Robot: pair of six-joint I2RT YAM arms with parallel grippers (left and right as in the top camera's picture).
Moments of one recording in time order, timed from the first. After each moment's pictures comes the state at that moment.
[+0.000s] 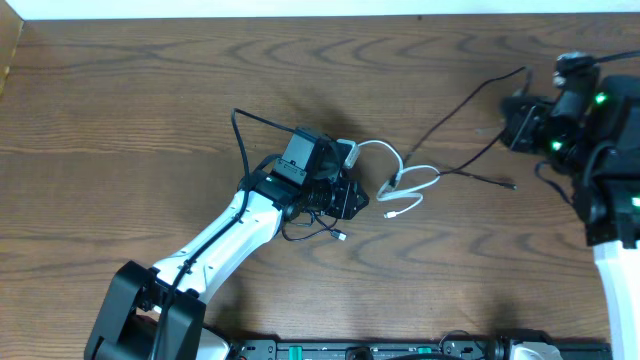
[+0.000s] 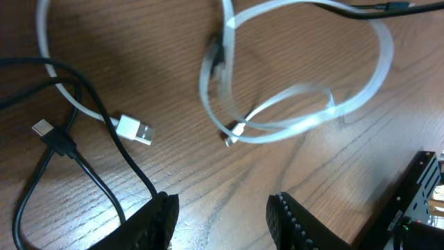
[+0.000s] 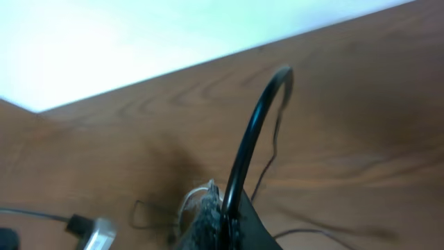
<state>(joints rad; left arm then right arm) -0.52 1.55 0.91 -0.37 0.50 -0.29 -0.03 1.16 1.29 -0.70 -0.29 0.31</state>
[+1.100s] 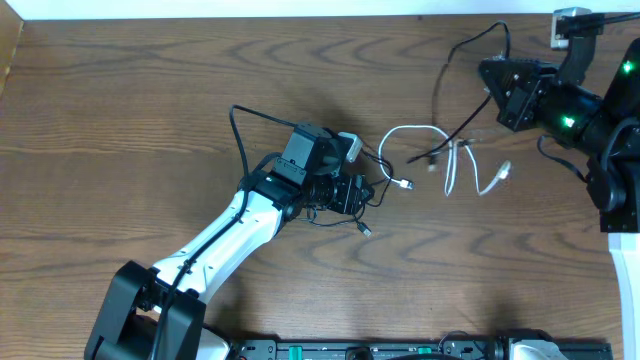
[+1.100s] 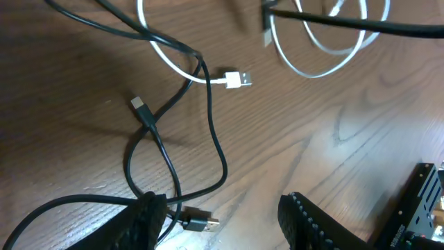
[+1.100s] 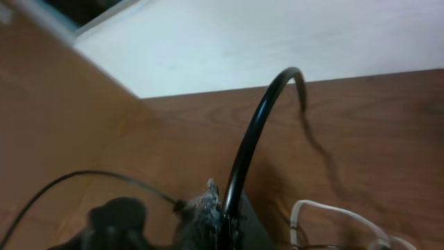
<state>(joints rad) -0.52 1.55 0.91 -0.30 0.49 -0.30 0.01 1.23 1.48 -0.68 -0.57 0.35</state>
